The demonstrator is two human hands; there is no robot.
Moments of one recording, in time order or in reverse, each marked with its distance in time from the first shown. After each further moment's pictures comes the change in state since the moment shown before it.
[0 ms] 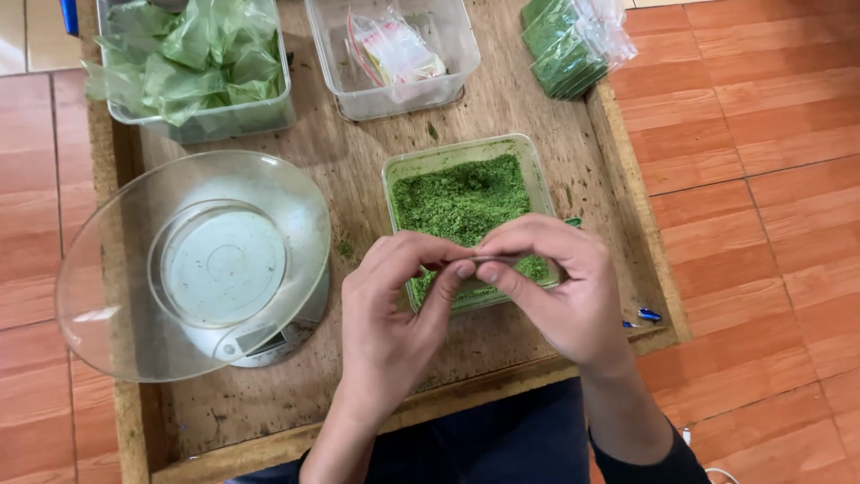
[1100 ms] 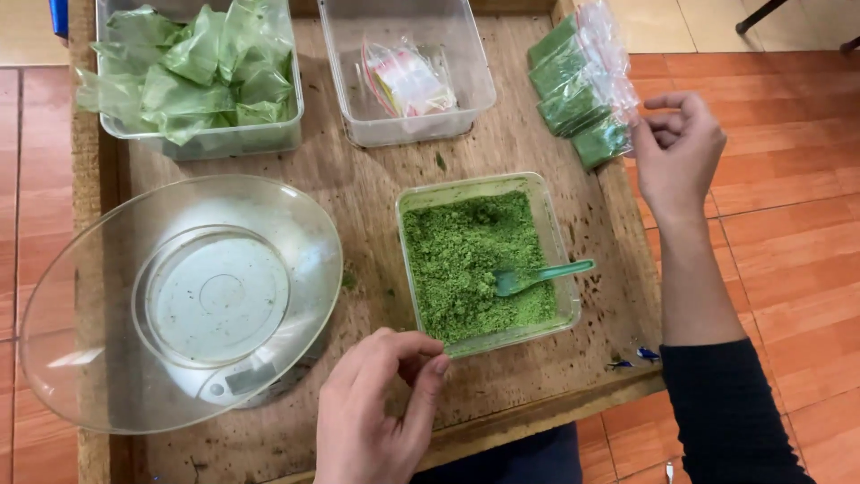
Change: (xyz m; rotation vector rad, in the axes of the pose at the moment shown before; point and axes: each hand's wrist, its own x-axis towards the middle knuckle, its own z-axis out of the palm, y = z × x) left_hand -0.050 -0.020 -0.015 0.151 -0.004 -0.132; right_hand 0.099 0.159 -0.124 -0.585 0.381 0.107
